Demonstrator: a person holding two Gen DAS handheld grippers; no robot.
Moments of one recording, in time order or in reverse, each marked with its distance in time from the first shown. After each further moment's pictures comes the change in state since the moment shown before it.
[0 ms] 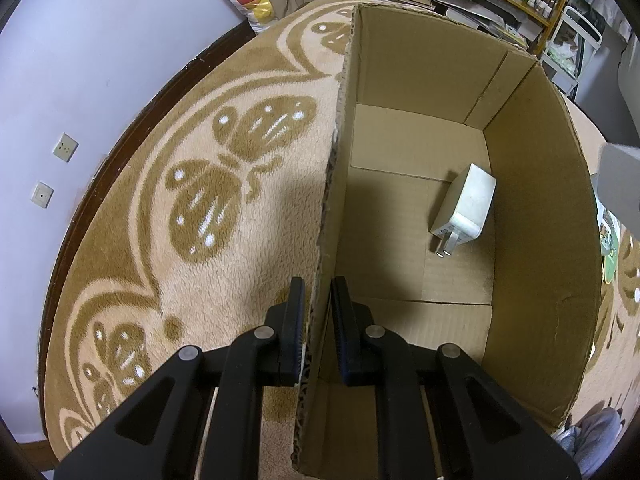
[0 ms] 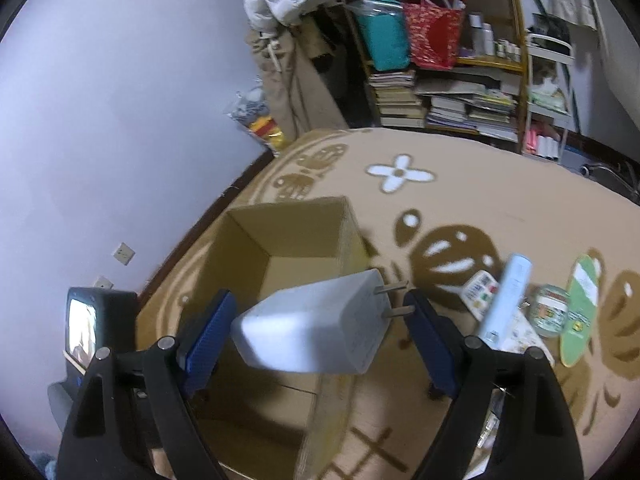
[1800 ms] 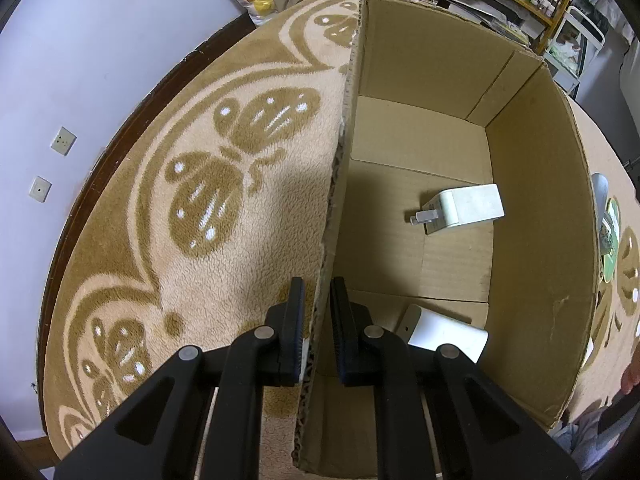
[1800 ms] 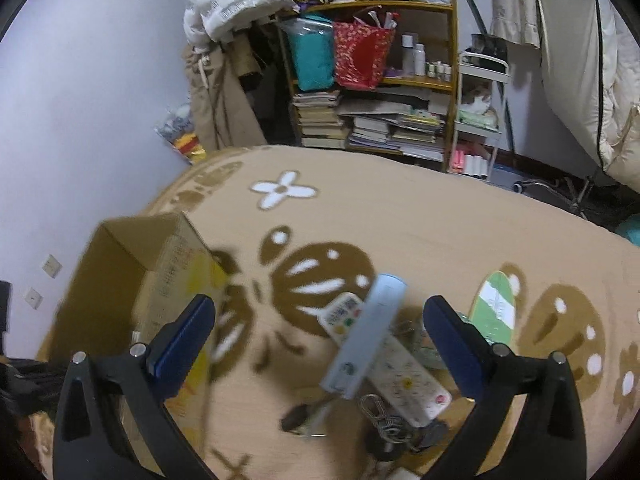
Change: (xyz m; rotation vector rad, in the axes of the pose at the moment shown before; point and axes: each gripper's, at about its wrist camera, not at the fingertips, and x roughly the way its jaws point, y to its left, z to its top) left arm 0.001 0.003 -0.004 -0.009 0.027 -0.011; right arm 0.000 -0.097 -0.006 -0.004 -0.074 -0.285
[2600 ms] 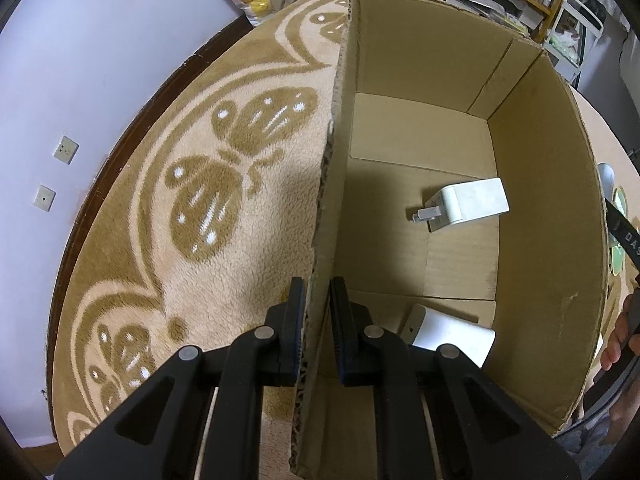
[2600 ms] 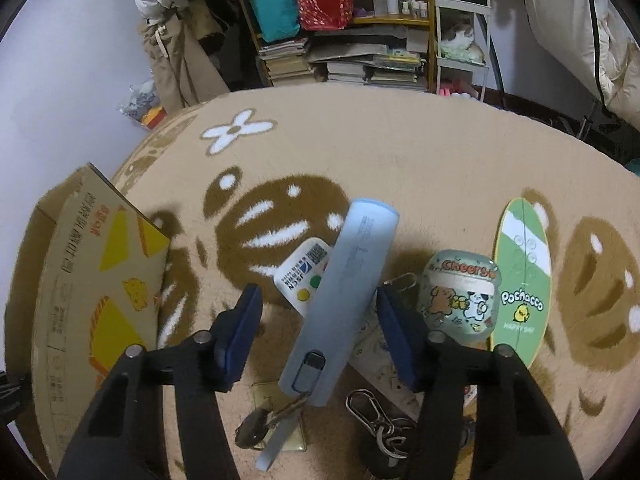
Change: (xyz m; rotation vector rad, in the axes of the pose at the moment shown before) left arm 0.004 -0.004 0.003 0.034 0.004 0.031; right arm 0.068 -0.027 -0.033 0.111 0.165 -0.029
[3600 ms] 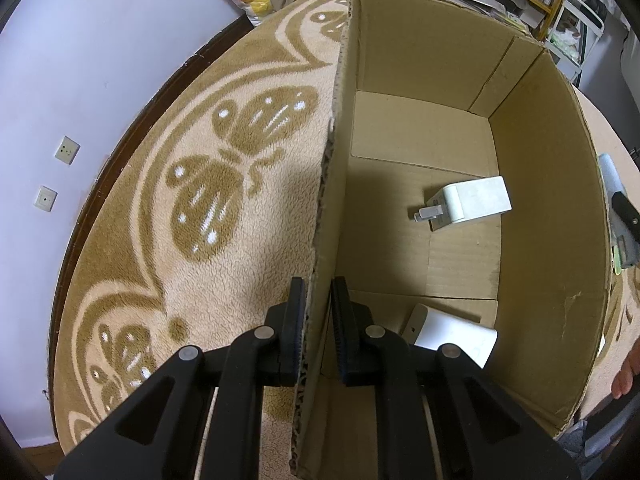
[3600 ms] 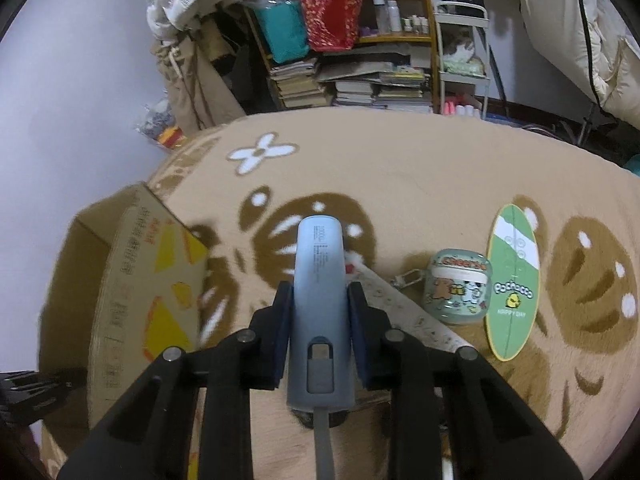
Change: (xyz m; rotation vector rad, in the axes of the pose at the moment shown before) left arm 0.002 -0.002 0.000 0.005 0.002 0.011; right arm -0.052 0.013 -0.001 0.025 -0.085 0.092
